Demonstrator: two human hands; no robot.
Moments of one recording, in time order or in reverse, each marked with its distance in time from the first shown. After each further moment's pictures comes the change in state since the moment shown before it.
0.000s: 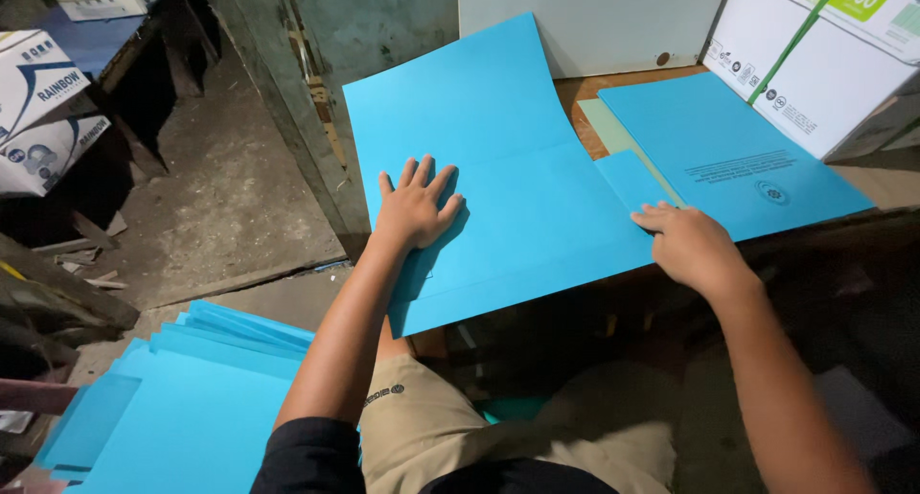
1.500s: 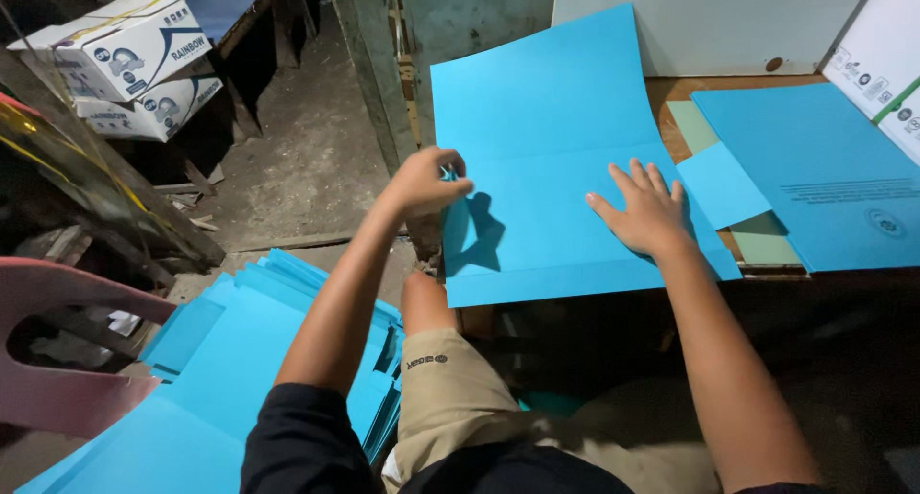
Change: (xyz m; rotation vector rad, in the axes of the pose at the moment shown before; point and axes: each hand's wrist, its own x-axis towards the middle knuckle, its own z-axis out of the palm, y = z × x) left_hand -0.031 -0.082 -0.024 -0.490 0.217 0.005; right_hand 0.075 -0.116 0.040 0.122 -0.008 -0.100
